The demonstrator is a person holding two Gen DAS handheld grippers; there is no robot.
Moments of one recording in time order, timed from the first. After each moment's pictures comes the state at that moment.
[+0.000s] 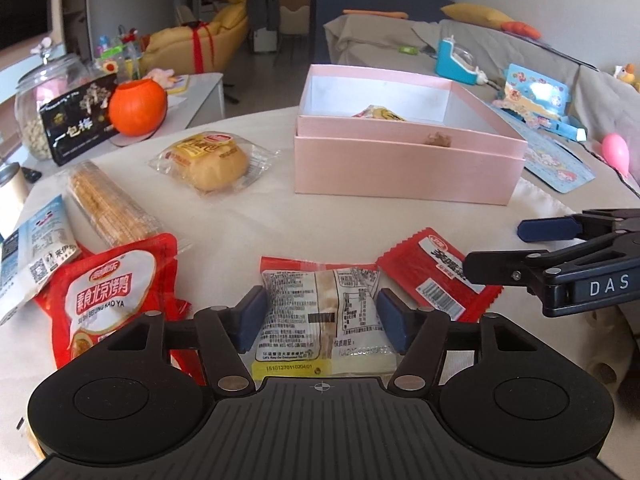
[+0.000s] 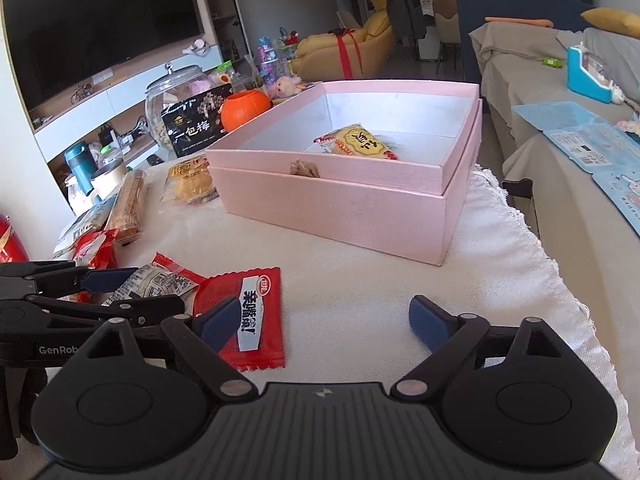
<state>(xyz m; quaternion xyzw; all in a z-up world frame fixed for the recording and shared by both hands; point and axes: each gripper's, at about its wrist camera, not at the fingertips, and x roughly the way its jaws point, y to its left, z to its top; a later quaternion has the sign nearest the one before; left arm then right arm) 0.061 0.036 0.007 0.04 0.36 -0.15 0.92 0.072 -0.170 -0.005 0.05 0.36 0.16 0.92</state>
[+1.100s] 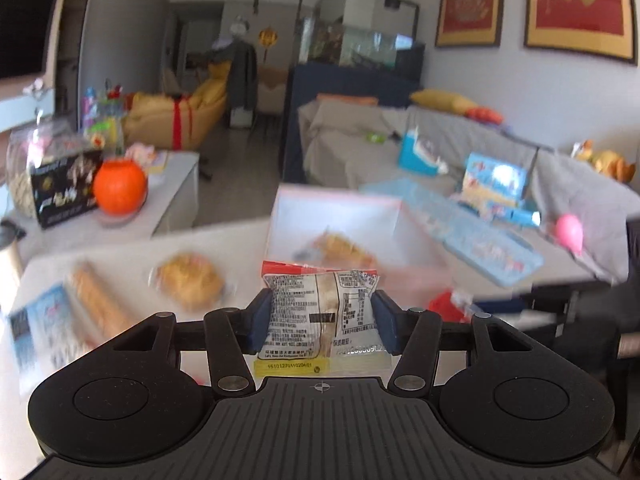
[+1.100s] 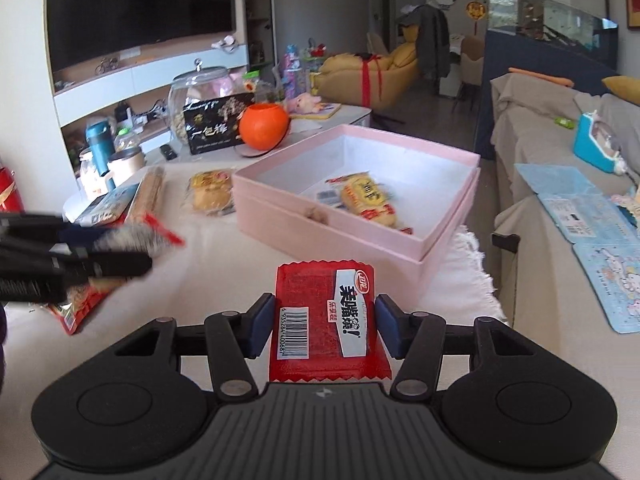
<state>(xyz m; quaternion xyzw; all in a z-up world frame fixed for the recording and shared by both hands) 0.055 0.039 0.096 -0.03 0.23 -0.19 0.95 0.045 -0.180 0.043 -0.02 0.31 0.16 0.94</state>
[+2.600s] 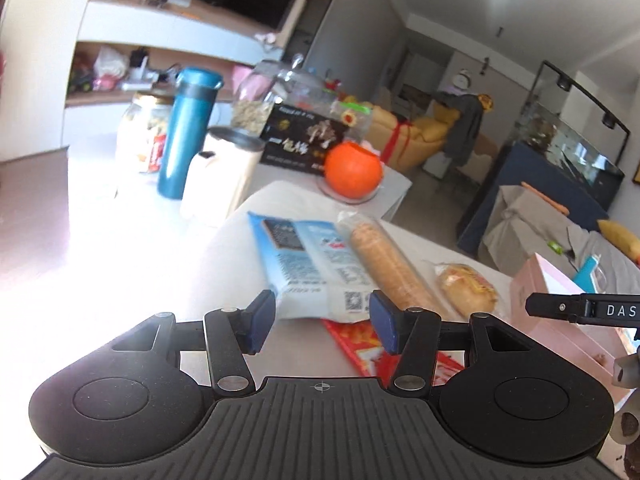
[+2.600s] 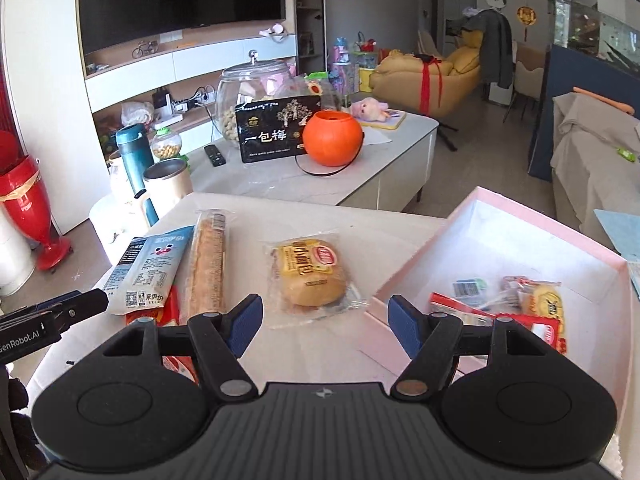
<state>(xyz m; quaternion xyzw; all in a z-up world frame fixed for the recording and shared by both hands) 0.026 0.218 0.005 -0.23 0.24 0.11 0.94 0.147 -0.020 0.063 -0.06 0.33 0.23 0.92</state>
